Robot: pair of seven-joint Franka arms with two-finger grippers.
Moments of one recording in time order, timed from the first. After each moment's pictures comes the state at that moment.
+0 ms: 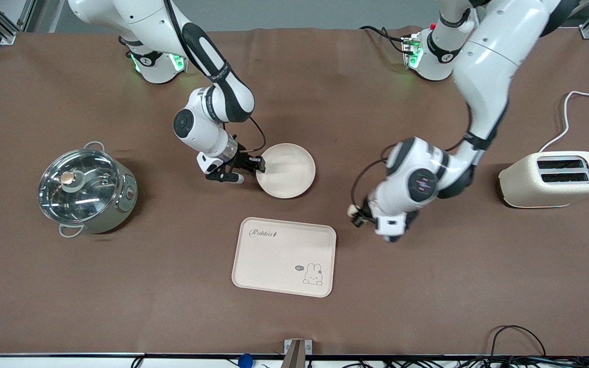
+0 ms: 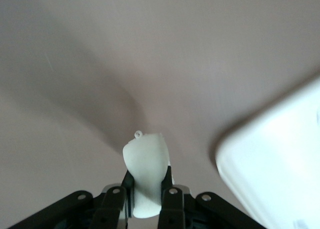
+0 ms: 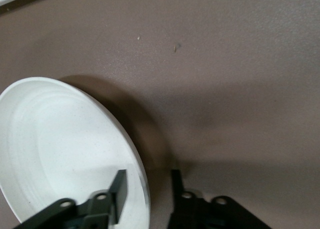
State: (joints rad) left arm -0.19 0.70 -0.40 -1.66 0.02 2.35 -1.33; right arm 0.65 0.45 0.04 -2.20 0.94 2.76 0.03
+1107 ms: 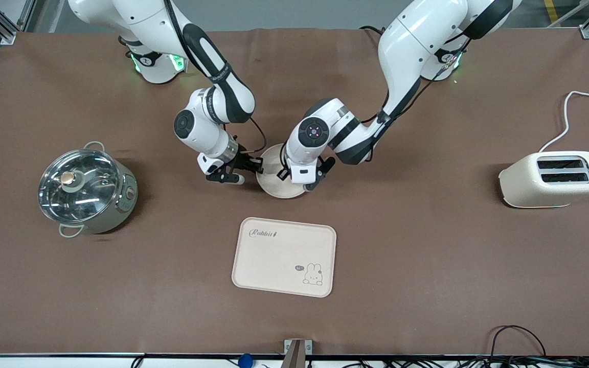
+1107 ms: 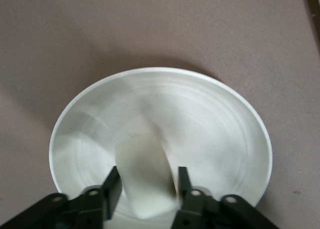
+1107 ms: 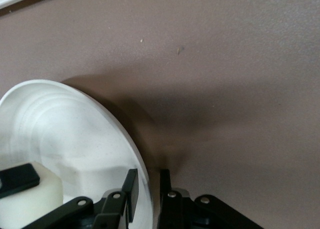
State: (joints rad) left arm -0.50 0.77 -0.40 -1.61 0.02 2.36 -1.69; right arm 0.65 0.46 0.04 -2.19 0.94 2.76 0.03
